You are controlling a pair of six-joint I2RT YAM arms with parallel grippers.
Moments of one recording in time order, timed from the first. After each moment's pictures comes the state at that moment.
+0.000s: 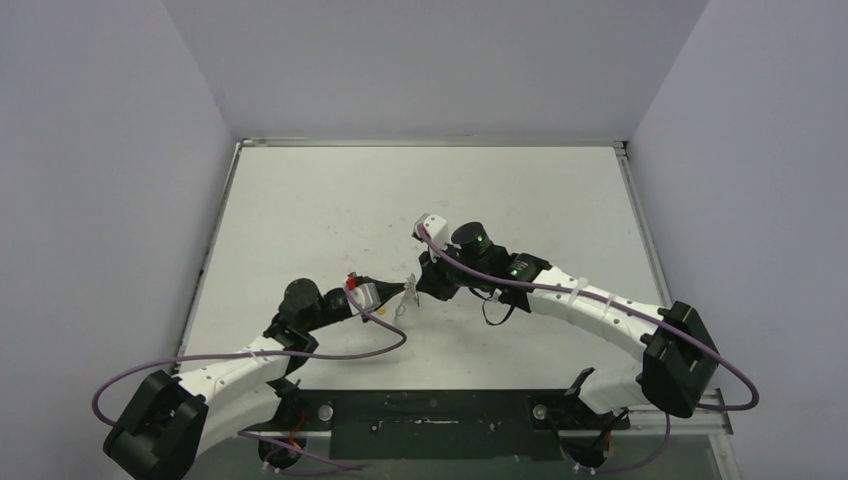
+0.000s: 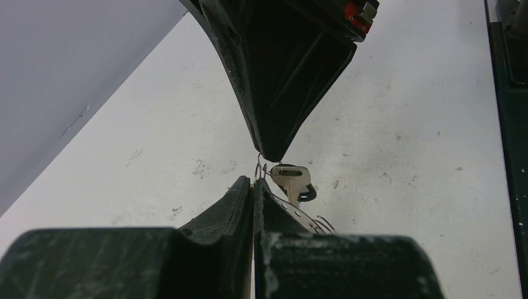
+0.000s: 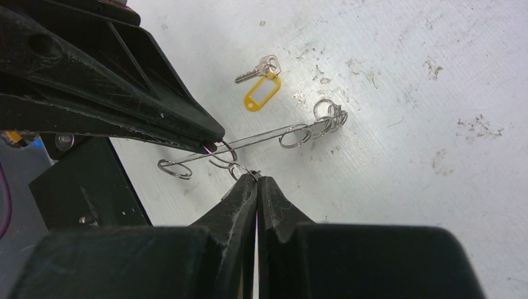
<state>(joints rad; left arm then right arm) -0.58 0.98 0.21 0.79 0.62 0.27 0.85 1.37 0.97 -0.23 -0.27 0.09</state>
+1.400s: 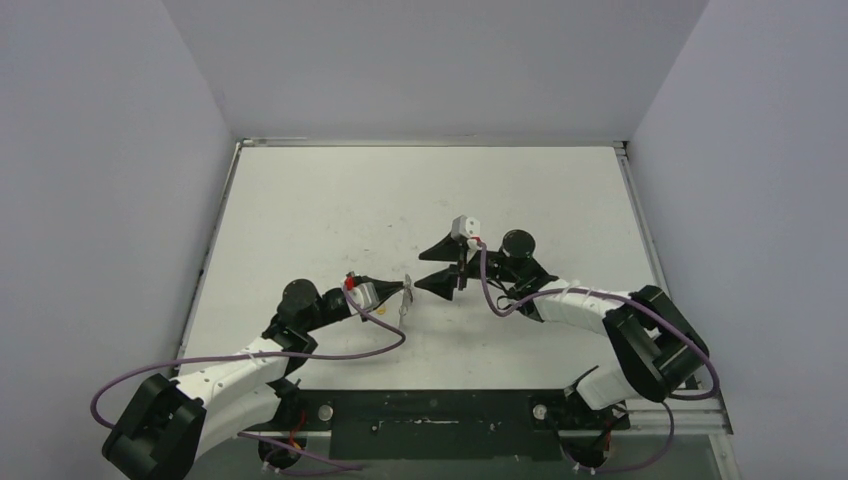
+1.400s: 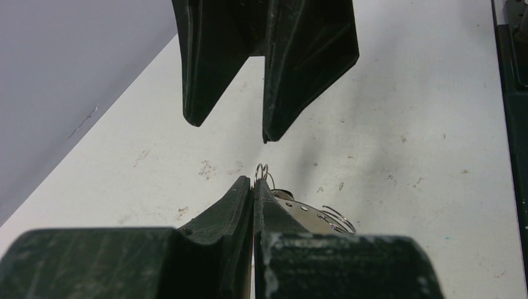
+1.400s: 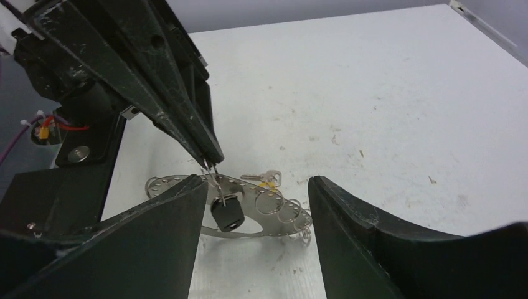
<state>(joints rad) -0.58 0.96 0.21 0.78 0.61 0.27 0.61 1.45 0.60 0.81 -0.83 0.02</state>
